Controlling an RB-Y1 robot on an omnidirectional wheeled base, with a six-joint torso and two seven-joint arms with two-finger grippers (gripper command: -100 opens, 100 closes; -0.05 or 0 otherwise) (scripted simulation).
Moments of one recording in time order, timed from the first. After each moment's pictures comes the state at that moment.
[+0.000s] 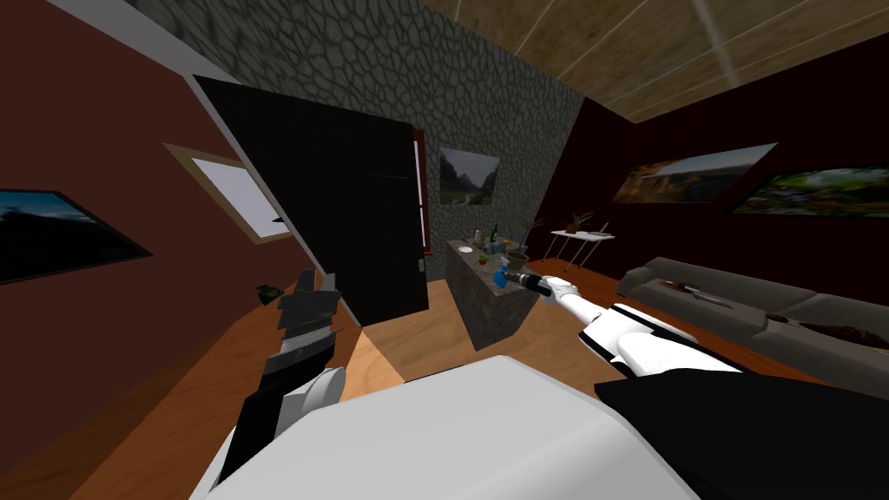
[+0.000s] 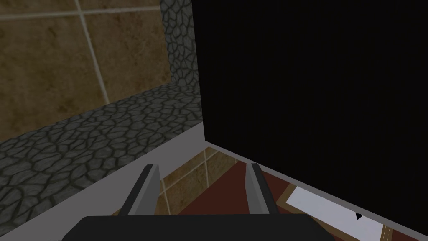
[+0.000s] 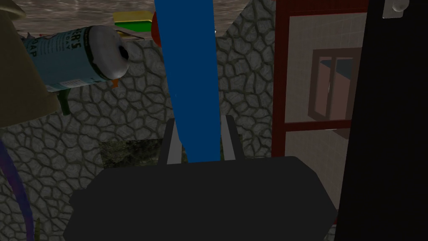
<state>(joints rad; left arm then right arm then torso) 0.47 0.01 0.04 -2.29 0.07 -0.43 -0.03 -0.36 -1.02 0.33 -0.70 0.54 -0.54 0.03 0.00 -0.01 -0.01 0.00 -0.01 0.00</state>
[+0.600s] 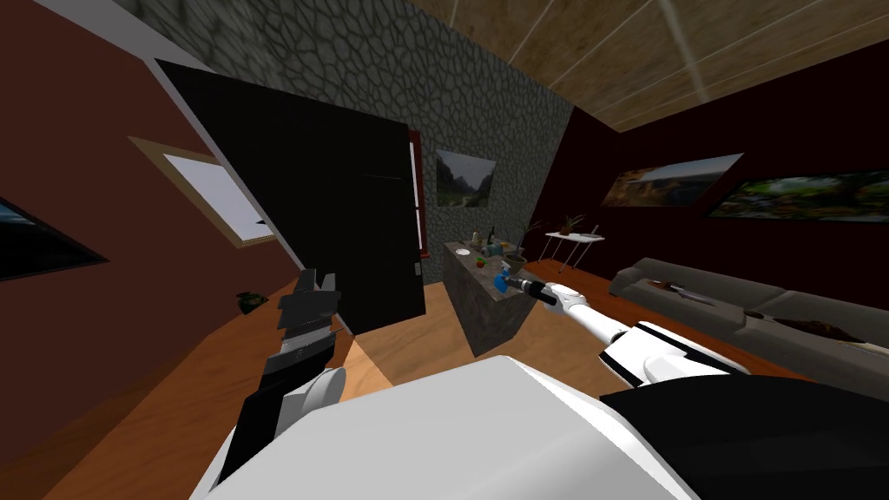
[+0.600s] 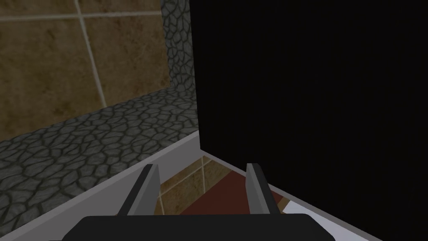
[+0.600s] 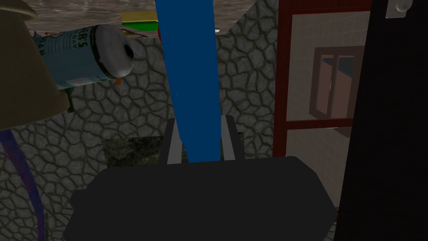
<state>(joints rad) 0.47 0.01 0.04 -2.29 0.07 -0.43 -0.03 -0.18 -1.02 0.24 -0.88 0.54 -0.50 0.04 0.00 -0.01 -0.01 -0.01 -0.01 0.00</state>
